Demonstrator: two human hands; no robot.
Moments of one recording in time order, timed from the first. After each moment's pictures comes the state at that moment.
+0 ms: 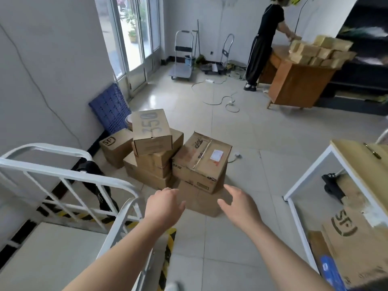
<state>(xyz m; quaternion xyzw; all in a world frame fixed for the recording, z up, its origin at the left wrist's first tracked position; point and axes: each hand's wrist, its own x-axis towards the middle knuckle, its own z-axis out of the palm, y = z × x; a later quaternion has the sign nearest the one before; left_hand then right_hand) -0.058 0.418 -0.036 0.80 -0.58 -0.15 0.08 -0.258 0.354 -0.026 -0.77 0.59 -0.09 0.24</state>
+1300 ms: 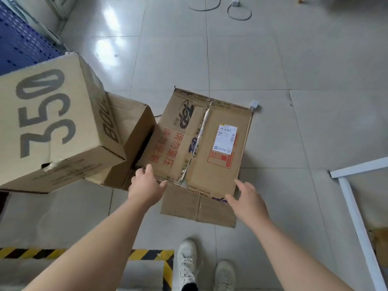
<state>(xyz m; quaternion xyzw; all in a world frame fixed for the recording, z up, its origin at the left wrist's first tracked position) 0.075 -0.115 -0.402 0.85 -0.42 -0.31 -0.06 -0.188 -0.122 -0.394 -0.60 0.70 0.04 0.38</state>
